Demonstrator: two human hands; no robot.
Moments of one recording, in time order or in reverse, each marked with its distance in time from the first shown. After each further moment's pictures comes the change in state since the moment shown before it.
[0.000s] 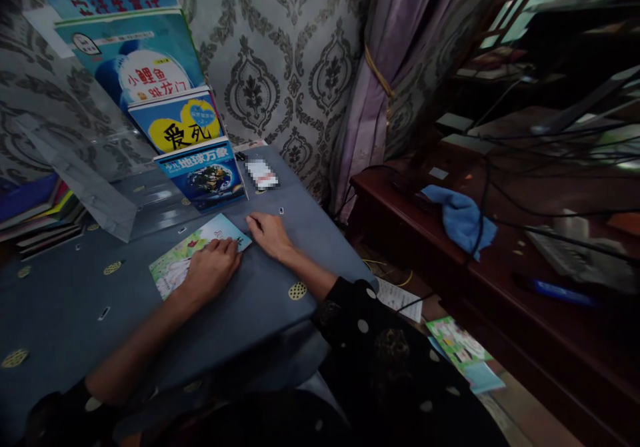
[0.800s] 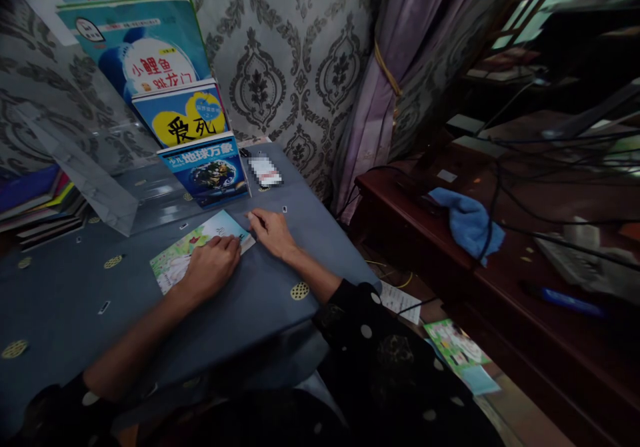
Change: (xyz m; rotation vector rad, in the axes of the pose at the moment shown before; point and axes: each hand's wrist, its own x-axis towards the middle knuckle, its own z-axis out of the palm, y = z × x) left_hand 0.000 -0.004 0.000 -0.030 -0.019 0.021; right_hand -0.005 -0.004 -0.002 0.161 0.022 -0.022
